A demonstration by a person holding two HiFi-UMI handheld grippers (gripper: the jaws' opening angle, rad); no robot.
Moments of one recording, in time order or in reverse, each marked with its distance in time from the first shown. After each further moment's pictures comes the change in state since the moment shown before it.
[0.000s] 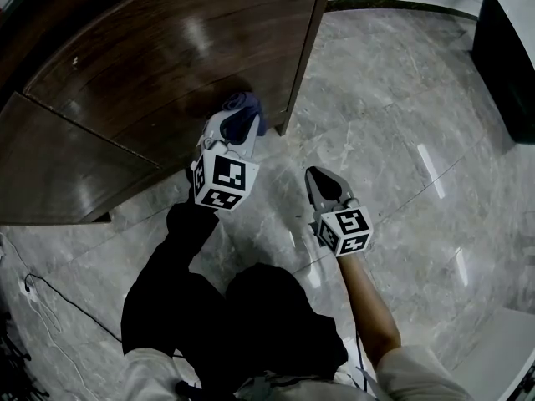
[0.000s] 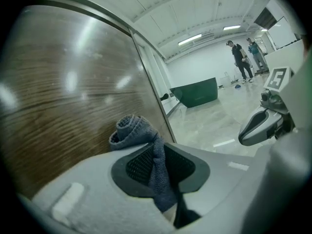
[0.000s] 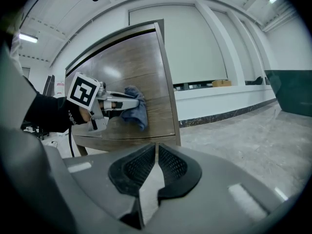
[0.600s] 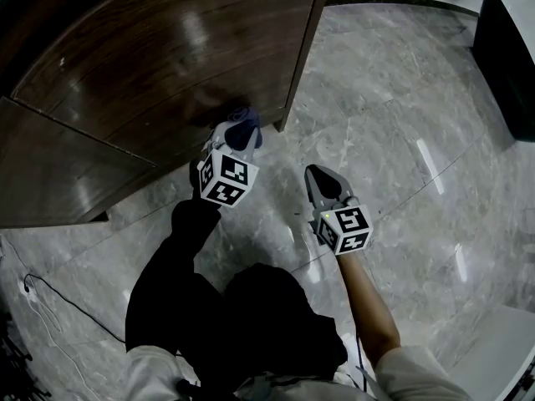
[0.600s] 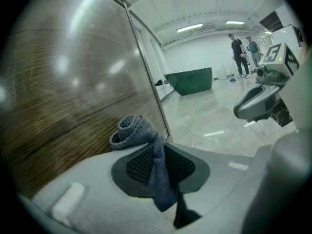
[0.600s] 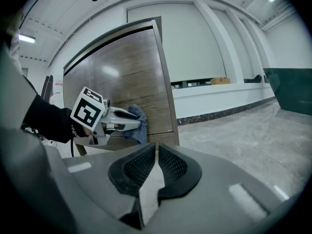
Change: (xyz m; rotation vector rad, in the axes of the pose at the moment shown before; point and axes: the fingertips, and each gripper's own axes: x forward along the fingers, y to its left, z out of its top) left arm 0.027 -0.035 -0.074 -0.019 0.156 -0.096; right arm 0.003 -0.006 -0.010 0.013 0.016 -0.010
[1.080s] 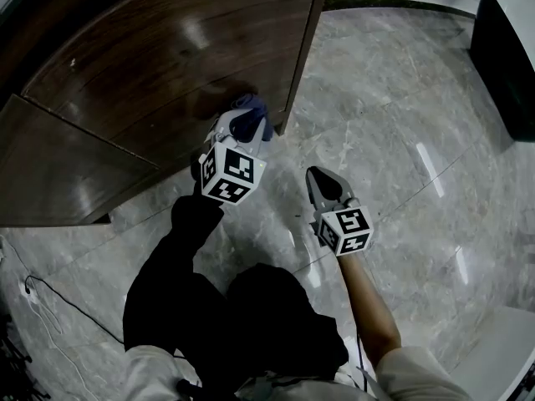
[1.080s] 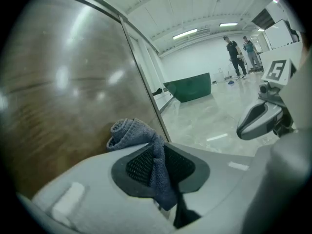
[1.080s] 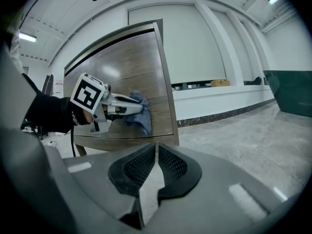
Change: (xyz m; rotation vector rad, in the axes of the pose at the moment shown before) left arm -0.017 0.014 0.060 0.053 -0.087 0.020; right arm -0.005 0.002 0.008 -0.009 -0.011 -0.005
